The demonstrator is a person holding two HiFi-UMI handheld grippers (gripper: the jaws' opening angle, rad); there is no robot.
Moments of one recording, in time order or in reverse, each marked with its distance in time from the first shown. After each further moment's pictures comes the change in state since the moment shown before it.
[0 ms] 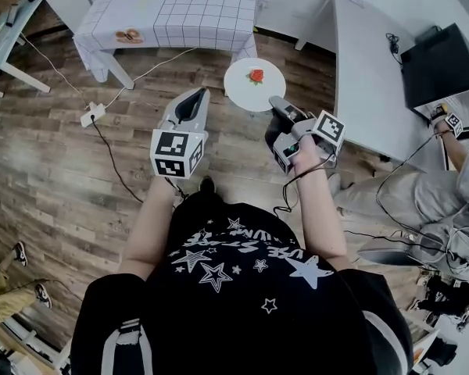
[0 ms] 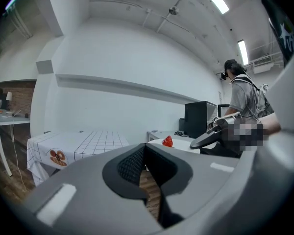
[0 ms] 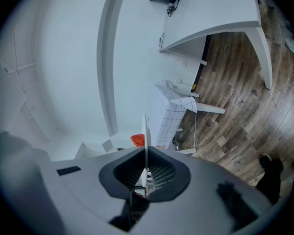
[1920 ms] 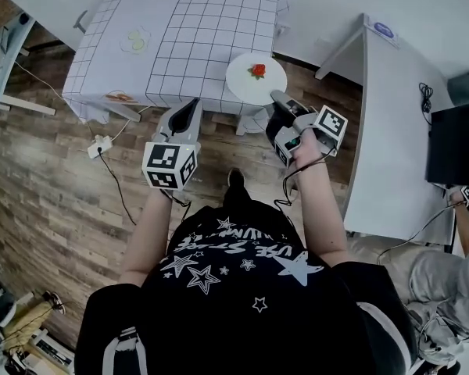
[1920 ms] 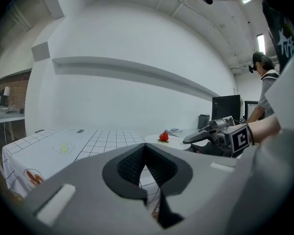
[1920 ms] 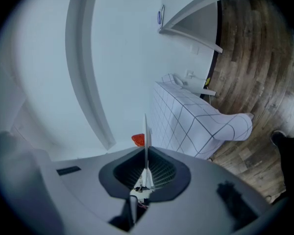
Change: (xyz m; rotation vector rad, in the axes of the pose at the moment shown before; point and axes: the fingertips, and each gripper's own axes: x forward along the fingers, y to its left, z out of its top) left arm 0.236 0.170 0.018 -0.041 0.072 0.066; right arm 0.271 0.011 0.193 0.085 0.051 0.029
